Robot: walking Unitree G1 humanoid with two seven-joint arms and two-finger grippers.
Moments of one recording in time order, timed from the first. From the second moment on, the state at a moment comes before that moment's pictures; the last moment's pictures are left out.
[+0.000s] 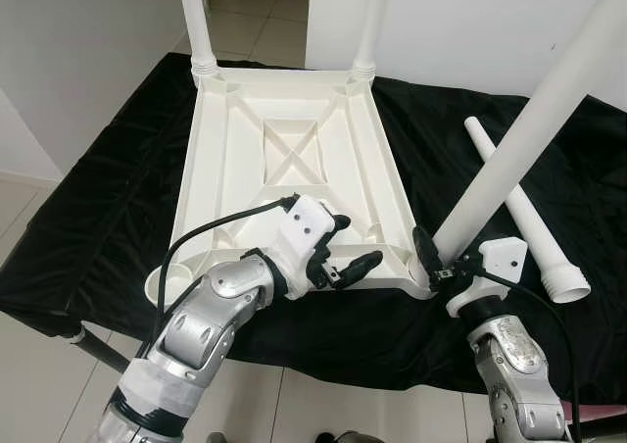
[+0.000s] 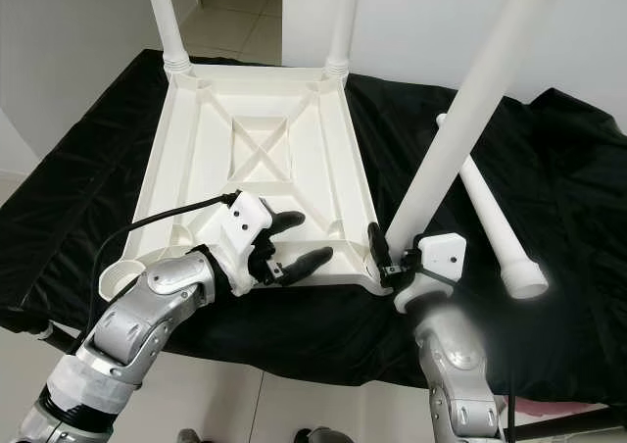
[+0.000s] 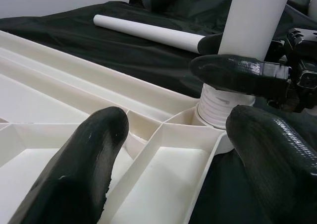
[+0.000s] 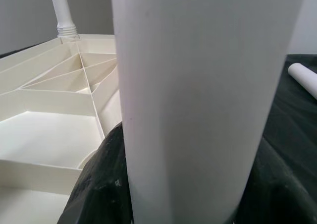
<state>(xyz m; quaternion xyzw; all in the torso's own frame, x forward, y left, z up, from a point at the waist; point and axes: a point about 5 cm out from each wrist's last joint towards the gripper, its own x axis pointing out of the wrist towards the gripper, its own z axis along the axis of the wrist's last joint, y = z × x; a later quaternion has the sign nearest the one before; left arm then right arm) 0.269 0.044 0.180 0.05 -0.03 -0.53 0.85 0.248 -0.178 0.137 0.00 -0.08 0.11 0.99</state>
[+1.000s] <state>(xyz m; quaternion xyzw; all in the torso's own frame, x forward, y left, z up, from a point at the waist) 0.273 0.041 0.186 0.05 -0.04 -0.53 0.85 0.263 -0.141 0.149 0.02 -0.11 -0.09 0.99</state>
